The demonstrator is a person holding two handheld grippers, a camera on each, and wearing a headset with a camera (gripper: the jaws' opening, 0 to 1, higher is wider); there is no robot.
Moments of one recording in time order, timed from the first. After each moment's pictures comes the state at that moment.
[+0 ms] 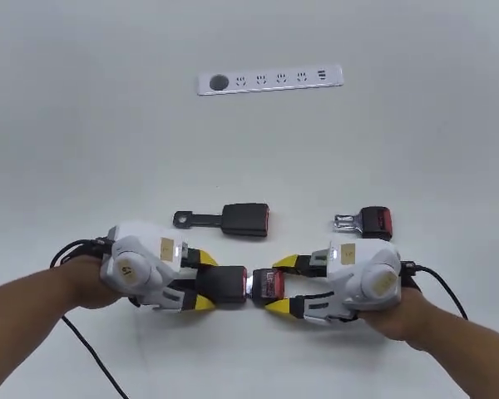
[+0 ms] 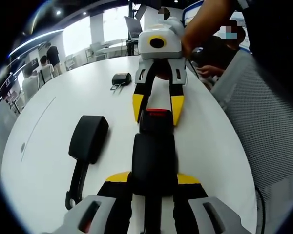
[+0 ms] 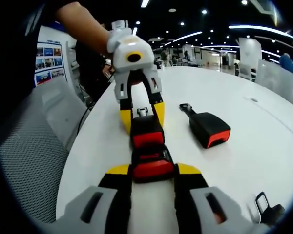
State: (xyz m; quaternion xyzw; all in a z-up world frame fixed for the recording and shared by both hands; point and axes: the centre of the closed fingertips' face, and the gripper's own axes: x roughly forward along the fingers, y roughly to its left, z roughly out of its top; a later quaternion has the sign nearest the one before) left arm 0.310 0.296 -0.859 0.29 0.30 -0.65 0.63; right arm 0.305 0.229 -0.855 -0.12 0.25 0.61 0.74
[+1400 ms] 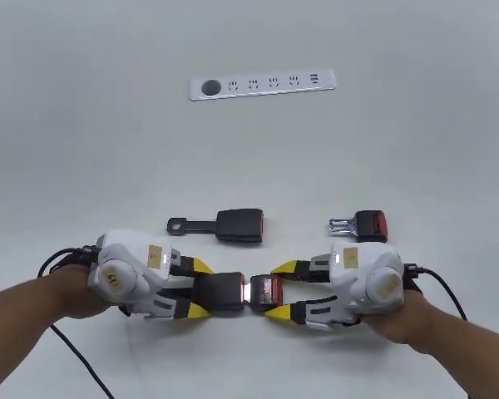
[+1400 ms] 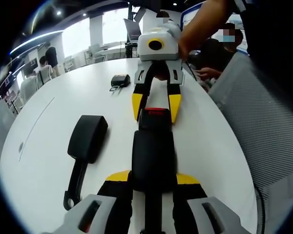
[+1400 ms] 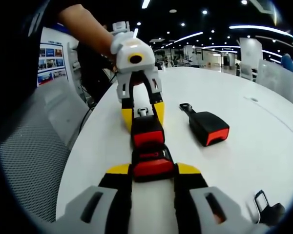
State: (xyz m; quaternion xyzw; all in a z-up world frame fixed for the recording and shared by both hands) left arm 0.308 0.297 -0.859 0.28 0.30 -0.67 0.62; right arm 0.303 0.224 -0.854 -0.12 0.25 0.61 0.74
